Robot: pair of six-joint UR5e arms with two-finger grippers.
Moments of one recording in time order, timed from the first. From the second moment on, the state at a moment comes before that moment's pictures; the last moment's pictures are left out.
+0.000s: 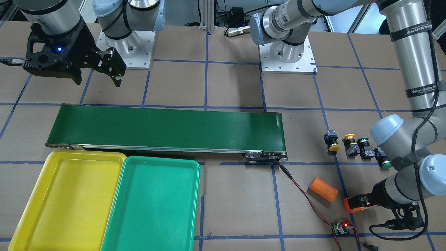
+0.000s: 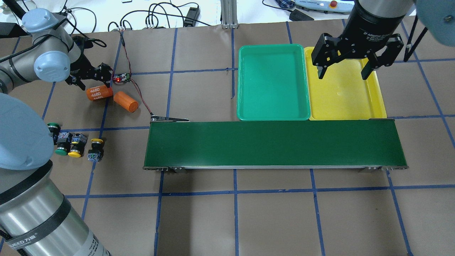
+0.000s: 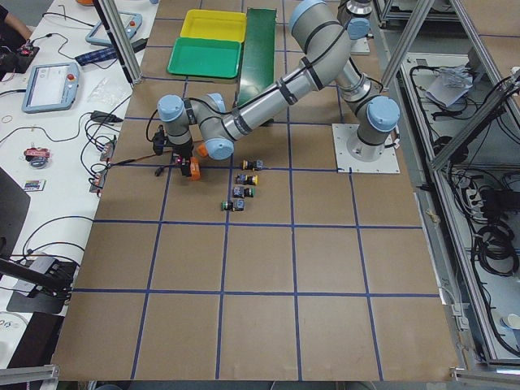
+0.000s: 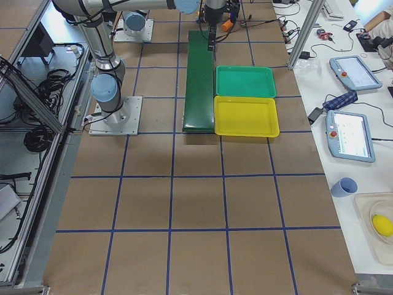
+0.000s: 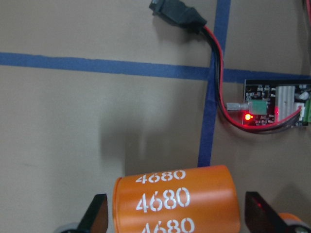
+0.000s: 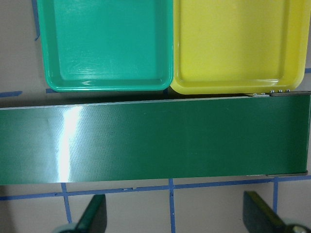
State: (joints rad) left arm -1.21 -2.25 -1.41 -1.05 1.61 0.26; right arm 1.56 -1.55 1.49 -1.47 -1.55 0.05
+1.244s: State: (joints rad) left arm -1.22 -2.27 -1.40 -1.07 1.62 0.26; right arm 1.56 -1.56 1.50 -1.47 -1.55 0.06
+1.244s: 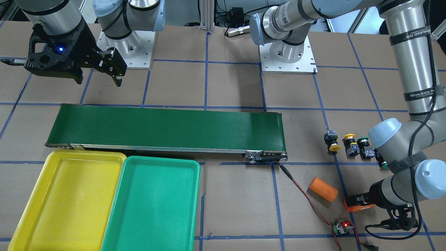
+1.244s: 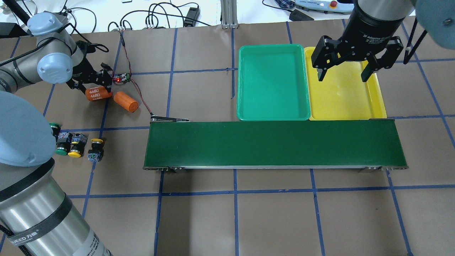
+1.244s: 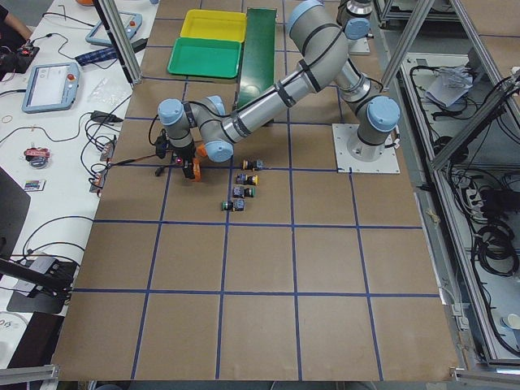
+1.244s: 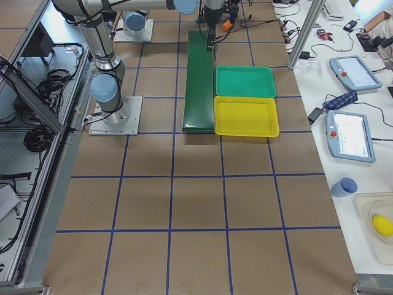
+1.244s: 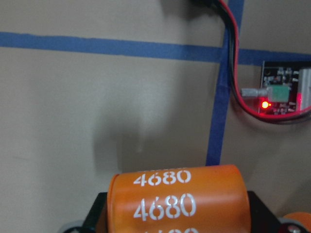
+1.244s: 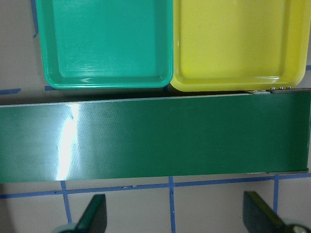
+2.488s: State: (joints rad) left arm -1.45 -1.84 -1.70 -1.23 1.57 0.26; right arm 1.56 -1.56 1.50 -1.47 -1.55 0.06
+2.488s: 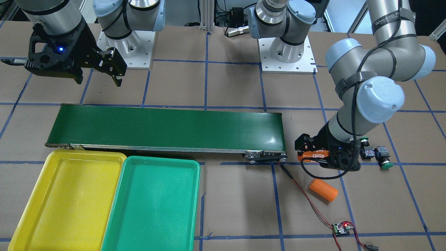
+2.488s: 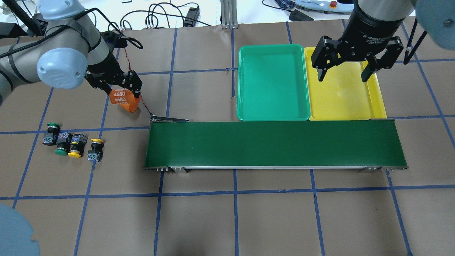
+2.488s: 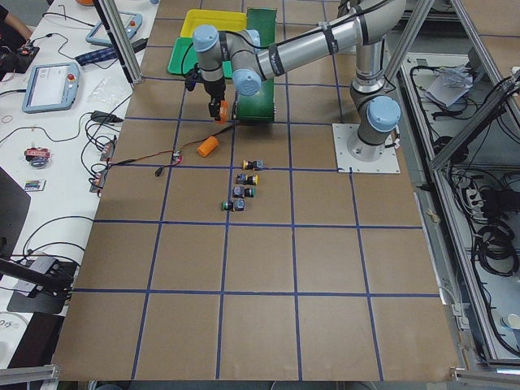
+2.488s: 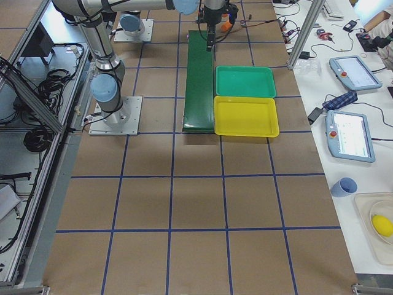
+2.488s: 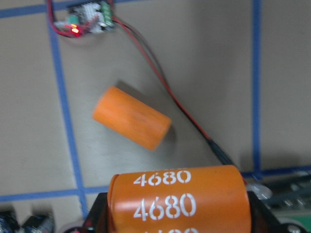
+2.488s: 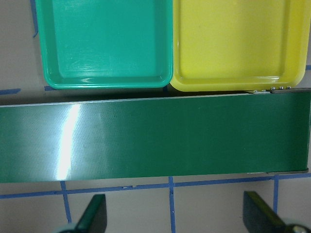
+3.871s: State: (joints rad) left arm -1.60 -1.79 -1.89 -1.20 1.56 0.18; right arm 1.56 -1.56 1.50 -1.47 -1.56 0.05
